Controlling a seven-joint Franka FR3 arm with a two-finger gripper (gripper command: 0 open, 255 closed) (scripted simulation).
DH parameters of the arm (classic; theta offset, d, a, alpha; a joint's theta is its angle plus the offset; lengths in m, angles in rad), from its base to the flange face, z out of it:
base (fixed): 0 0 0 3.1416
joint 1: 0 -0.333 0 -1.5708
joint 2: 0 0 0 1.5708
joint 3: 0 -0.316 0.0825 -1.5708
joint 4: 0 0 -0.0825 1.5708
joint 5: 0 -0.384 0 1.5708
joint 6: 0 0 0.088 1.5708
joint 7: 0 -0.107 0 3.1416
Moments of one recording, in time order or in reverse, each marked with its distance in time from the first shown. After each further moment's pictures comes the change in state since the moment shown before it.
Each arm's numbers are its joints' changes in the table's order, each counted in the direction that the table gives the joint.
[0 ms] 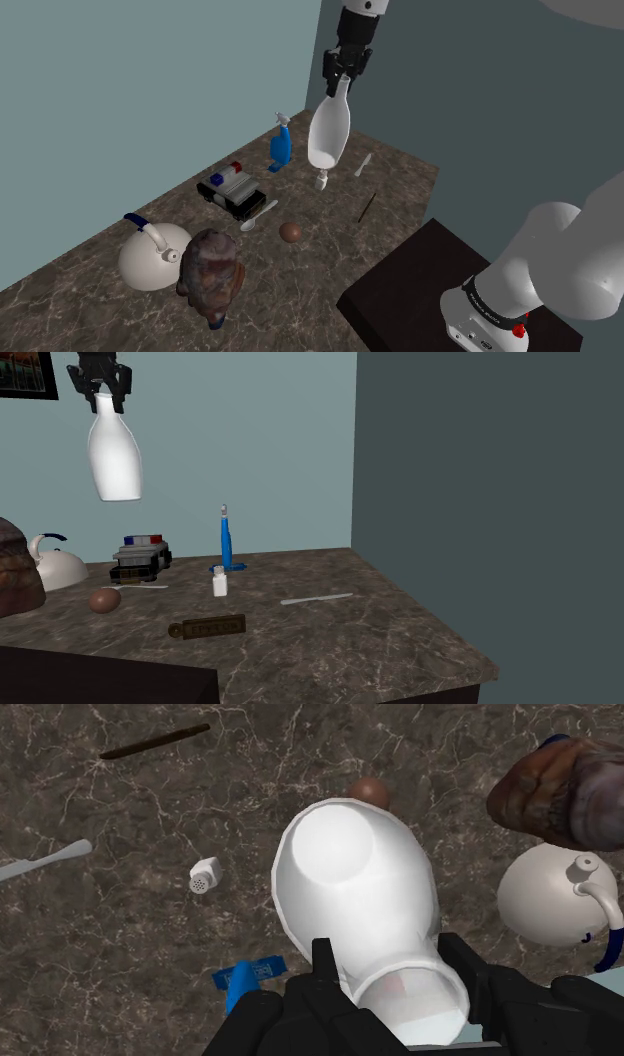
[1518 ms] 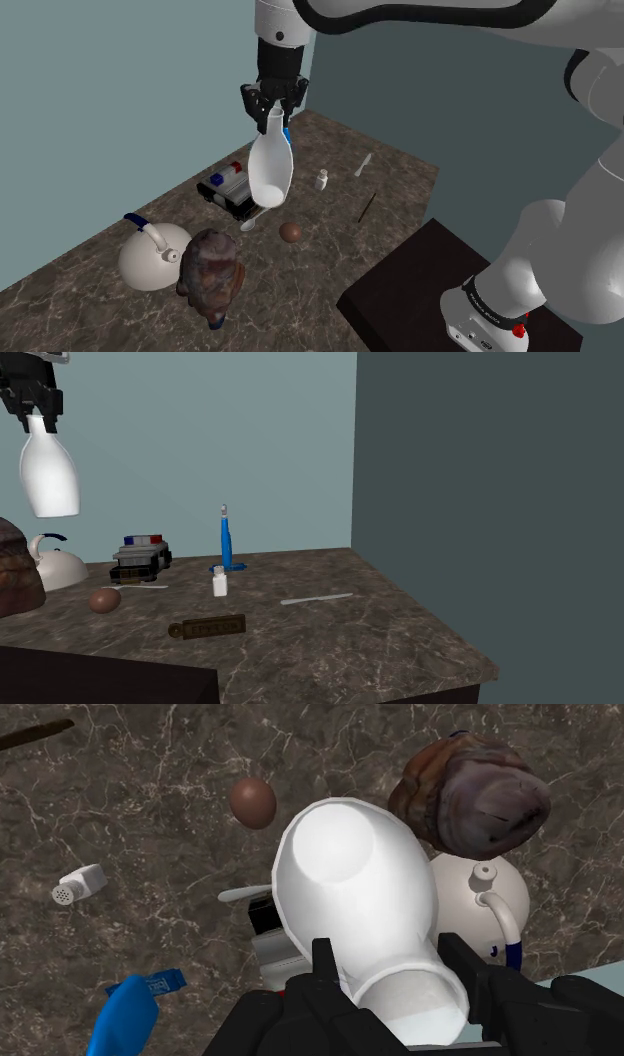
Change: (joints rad) arm -0.164 -0.216 -0.151 0.158 0.031 -0.050 -0.321
